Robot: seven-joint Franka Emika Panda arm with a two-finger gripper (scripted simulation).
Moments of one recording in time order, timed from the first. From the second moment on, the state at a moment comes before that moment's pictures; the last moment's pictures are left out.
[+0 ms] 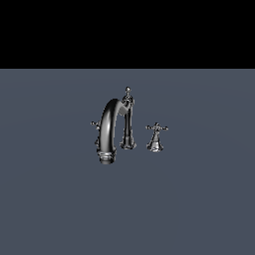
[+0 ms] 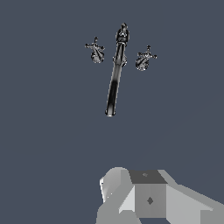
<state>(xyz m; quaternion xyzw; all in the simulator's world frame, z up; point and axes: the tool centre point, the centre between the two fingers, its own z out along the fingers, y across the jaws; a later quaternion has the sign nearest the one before) -0.249 0.006 0.479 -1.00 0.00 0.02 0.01</state>
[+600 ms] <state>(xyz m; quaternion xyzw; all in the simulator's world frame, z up) -0.218 -0.036 0.328 -0.99 -0.03 0.13 -0.04</state>
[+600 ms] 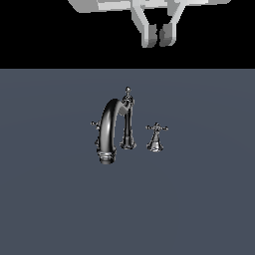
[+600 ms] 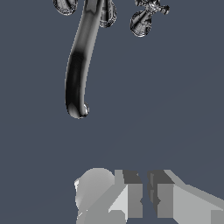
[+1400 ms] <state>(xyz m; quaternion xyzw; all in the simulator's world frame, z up) -0.079 -0.098 0.193 -1.00 -0.08 0.06 -0.01</state>
